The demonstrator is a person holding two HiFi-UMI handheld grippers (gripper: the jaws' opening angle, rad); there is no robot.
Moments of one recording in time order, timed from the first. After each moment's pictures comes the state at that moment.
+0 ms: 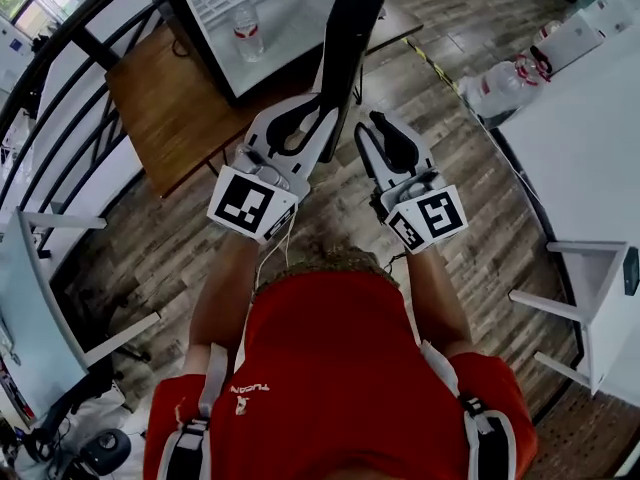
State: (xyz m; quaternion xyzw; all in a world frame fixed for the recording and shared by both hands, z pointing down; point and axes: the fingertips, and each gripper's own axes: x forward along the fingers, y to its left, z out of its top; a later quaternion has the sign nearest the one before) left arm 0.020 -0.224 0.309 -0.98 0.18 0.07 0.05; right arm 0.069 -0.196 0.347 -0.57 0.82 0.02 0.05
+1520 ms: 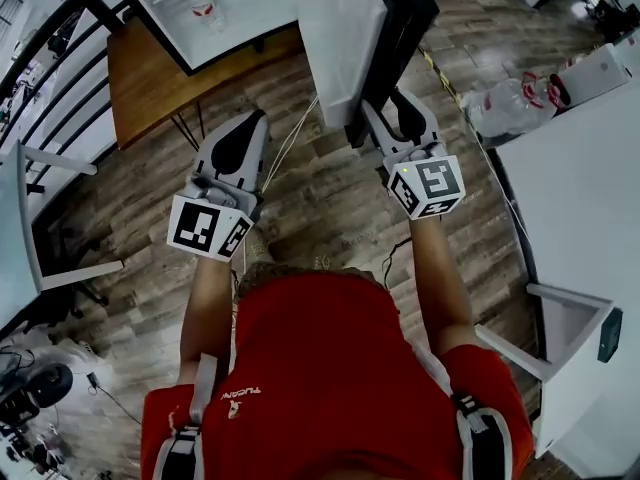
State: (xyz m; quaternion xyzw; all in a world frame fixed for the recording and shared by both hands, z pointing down) left arm 0.117 -0.131 0.337 -0.93 0.37 0.05 0.04; right arm 0.291 -0.158 0.380 -0.54 0.84 0.03 0.00
